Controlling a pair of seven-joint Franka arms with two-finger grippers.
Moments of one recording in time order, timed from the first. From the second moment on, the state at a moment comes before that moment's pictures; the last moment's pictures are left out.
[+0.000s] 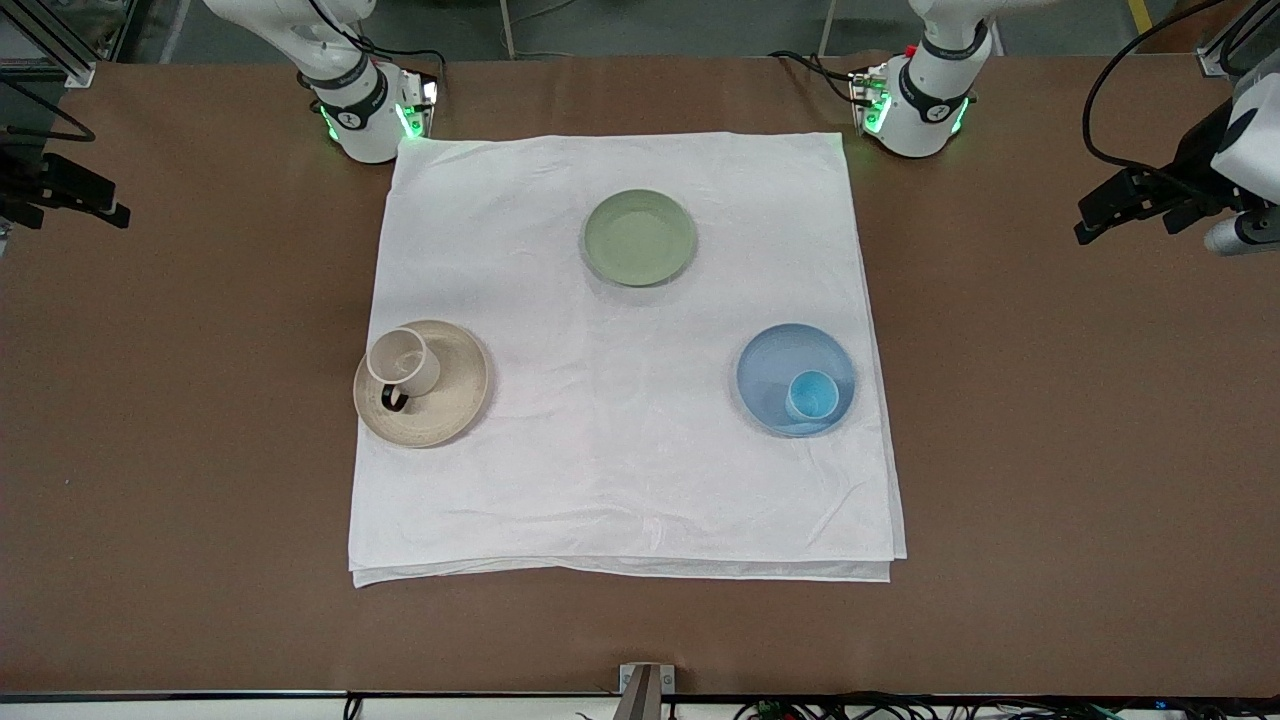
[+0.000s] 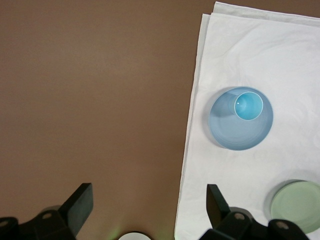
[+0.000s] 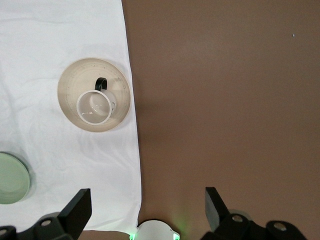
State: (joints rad) left arm 0.12 -0.07 -0.18 -1.61 -0.02 1.50 -0.18; right arm -0.01 -0.06 -0.10 -1.57 0.02 1.40 -0.08
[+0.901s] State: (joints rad) left arm 0.11 -0.08 -0.18 -1.61 -0.02 1.50 -0.18; right arm -0.01 -0.06 -0.10 -1.59 0.02 1.45 -0.14
